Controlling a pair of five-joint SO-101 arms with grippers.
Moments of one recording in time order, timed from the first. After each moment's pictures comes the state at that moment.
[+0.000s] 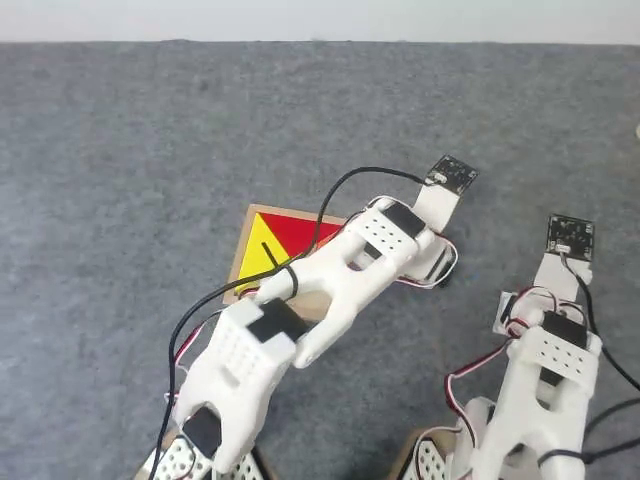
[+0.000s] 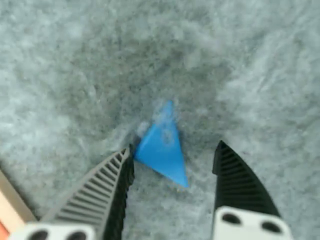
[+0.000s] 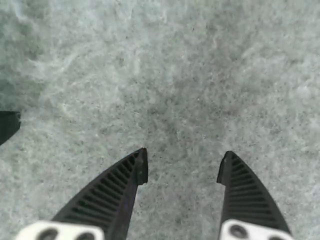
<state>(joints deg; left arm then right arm) 39.7 36.4 -8.5 62.0 14.4 23.3 -42.9 71.4 44.8 11.0</state>
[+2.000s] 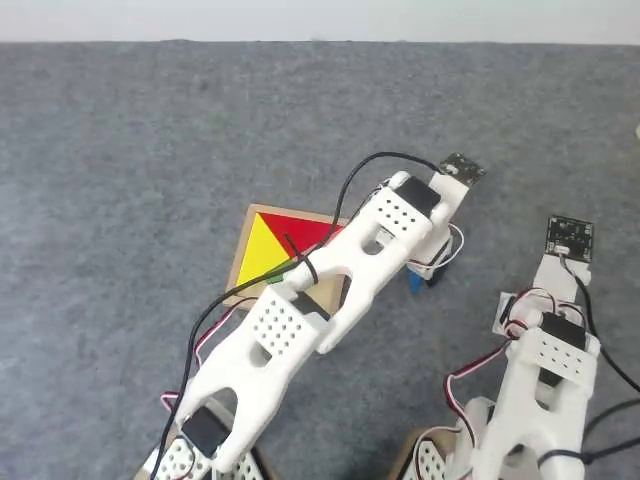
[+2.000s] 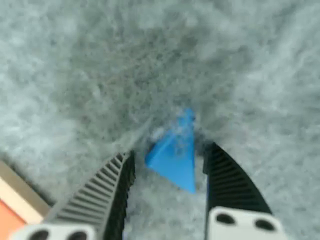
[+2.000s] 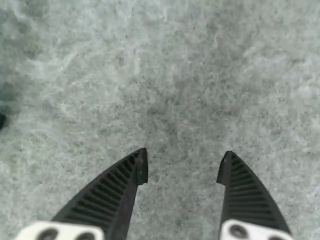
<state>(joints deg) 38.5 57.6 -46.0 89.0 9.5 23.3 -42.9 72.3 43.6 11.0</state>
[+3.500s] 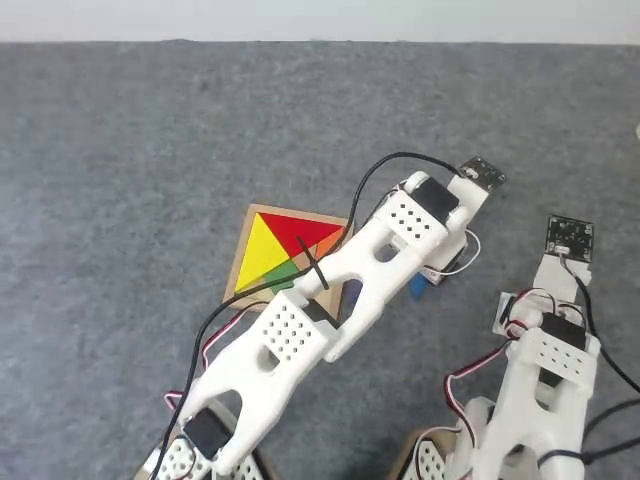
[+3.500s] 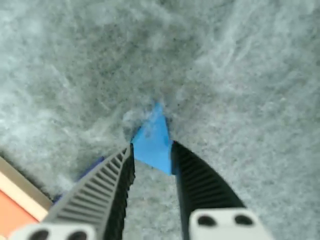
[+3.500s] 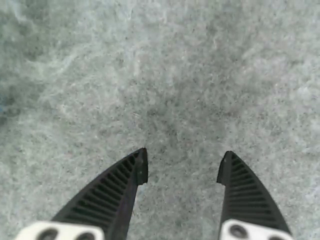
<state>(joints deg) 41.8 58.9 -56.1 98.3 9.5 23.3 -42.9 72.3 43.5 11.0</state>
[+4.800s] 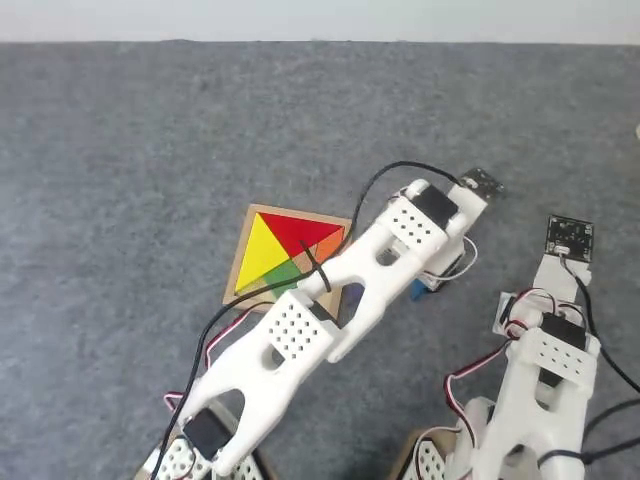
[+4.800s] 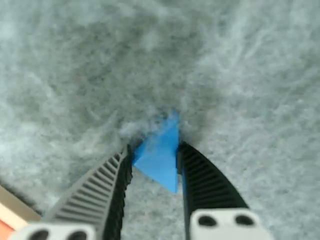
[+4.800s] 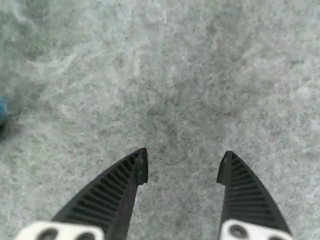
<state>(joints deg) 41.9 63.8 -57.1 96.9 7.3 23.3 -42.9 72.3 43.5 11.0</state>
